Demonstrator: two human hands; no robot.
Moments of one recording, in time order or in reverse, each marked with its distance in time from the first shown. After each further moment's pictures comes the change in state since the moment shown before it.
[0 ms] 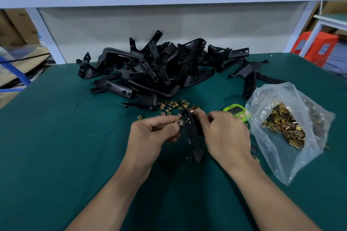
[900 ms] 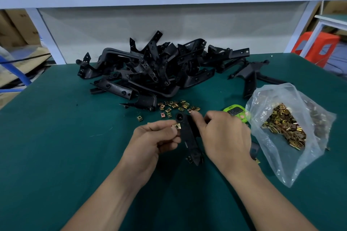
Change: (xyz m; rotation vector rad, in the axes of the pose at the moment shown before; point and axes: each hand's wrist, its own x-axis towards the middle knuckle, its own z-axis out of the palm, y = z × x) left_hand -0.001 0.000 -0.004 -0.215 -0.024 -0.282; right_hand -0.004 -0.003 -0.001 -0.059 0.076 -0.122
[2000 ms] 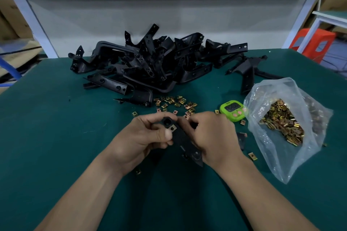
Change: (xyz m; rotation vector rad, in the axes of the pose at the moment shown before) left_hand 0.010 0.015 -0.017 0.204 -0.352 0.001; right_hand -0.002 -0.004 -0.001 0.118 -0.200 -0.212
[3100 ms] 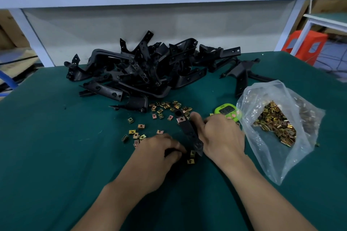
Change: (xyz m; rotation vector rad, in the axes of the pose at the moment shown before) left_hand -0.004 -0.027 0.029 1.110 0.168 0.146; right_hand 0.007 0.026 0.002 -0.089 0.000 0.374
